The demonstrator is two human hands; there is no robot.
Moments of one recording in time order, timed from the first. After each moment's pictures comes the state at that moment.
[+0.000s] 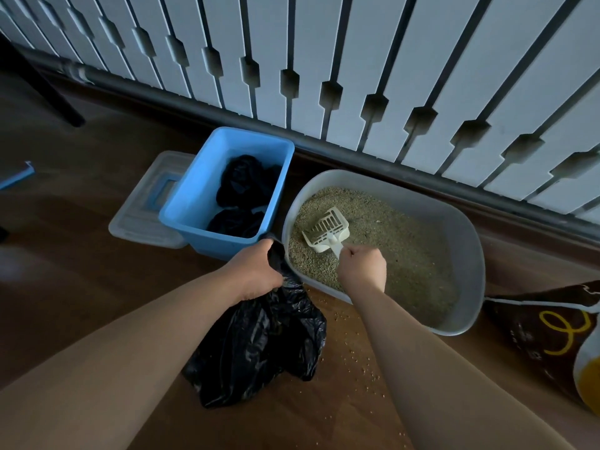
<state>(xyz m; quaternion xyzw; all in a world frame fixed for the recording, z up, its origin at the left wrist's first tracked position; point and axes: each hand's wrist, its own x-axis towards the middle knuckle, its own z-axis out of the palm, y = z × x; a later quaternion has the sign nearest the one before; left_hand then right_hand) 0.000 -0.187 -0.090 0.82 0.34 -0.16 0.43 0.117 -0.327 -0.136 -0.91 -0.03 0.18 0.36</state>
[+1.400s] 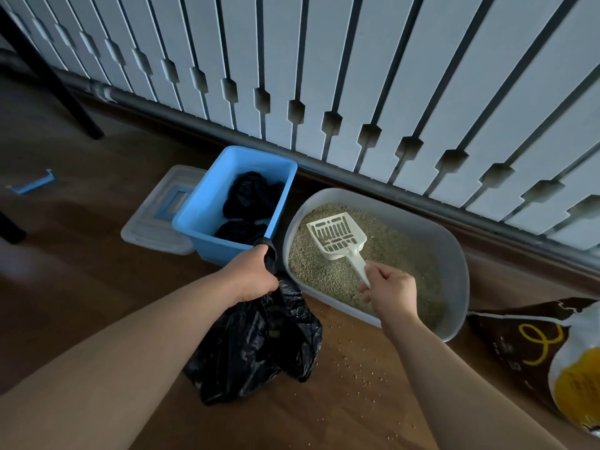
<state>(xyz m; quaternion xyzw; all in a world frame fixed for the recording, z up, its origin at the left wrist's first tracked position) -0.016 -0.193 -0.062 0.81 0.37 -0.15 0.42 0.102 -0.384 -0.092 -0.81 0.02 0.20 0.56</state>
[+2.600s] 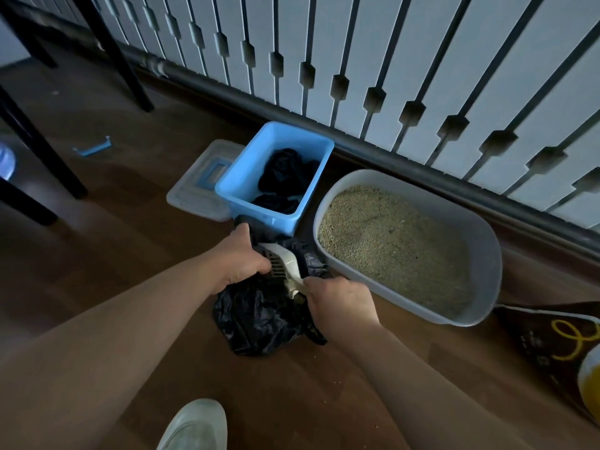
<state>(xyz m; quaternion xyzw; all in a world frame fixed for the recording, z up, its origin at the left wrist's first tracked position) -0.092 -0.186 -0.052 0.74 0.46 -0.11 0.48 -0.003 -0.353 -0.077 -0.85 -0.51 0.12 0.00</state>
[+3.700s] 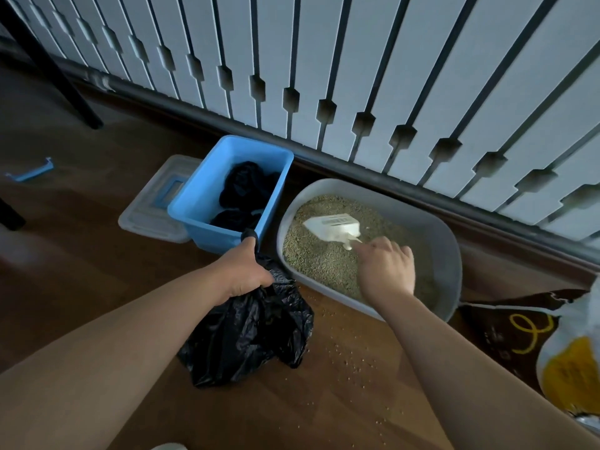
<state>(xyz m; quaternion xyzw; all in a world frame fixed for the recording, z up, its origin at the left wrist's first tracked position) -0.027 -0.213 -0.050 0.77 0.40 -0.16 0.48 0.117 -0.387 -0.079 -0.95 -0.30 0.03 0.01</state>
